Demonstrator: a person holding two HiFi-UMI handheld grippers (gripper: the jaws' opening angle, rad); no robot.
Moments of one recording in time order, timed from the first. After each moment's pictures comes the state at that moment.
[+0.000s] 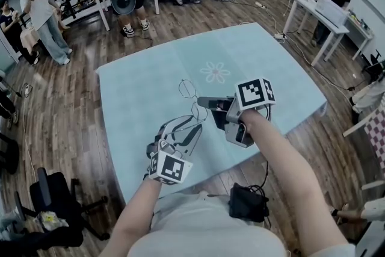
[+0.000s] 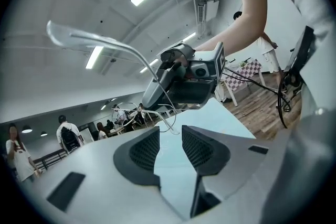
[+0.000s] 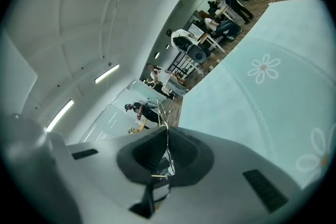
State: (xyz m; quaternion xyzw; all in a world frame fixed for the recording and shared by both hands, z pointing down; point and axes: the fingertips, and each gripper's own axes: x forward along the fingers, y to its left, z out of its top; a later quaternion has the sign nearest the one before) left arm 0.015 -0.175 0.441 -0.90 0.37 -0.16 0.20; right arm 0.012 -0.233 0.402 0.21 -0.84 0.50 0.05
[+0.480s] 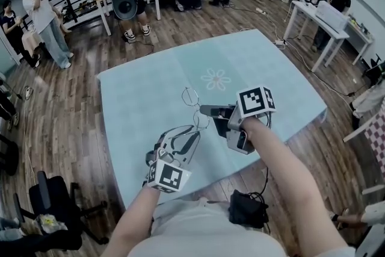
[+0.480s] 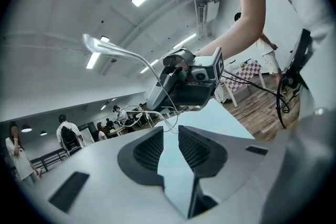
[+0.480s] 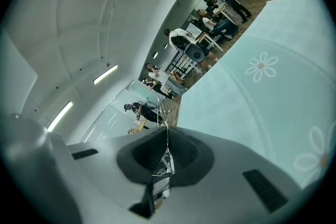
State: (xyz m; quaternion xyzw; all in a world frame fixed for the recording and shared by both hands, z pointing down) left arm 0.012 -0.173 0.438 -0.90 0.36 -0.15 0.19; right arm 0.019 -0.239 0.407 0.21 -0.83 0.51 0.05
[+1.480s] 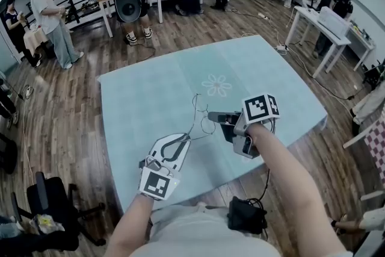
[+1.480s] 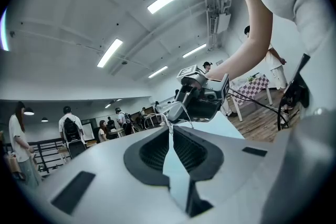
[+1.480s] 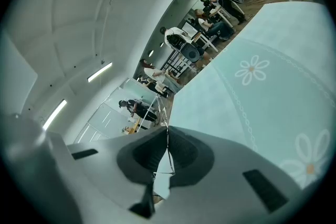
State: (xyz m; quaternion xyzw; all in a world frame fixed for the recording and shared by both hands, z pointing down) left arm -0.025 -0.168 0.419 -0.90 0.39 -0.08 0.16; right arm 0.032 -0.248 0.433 0.24 -0.82 0.51 0.08
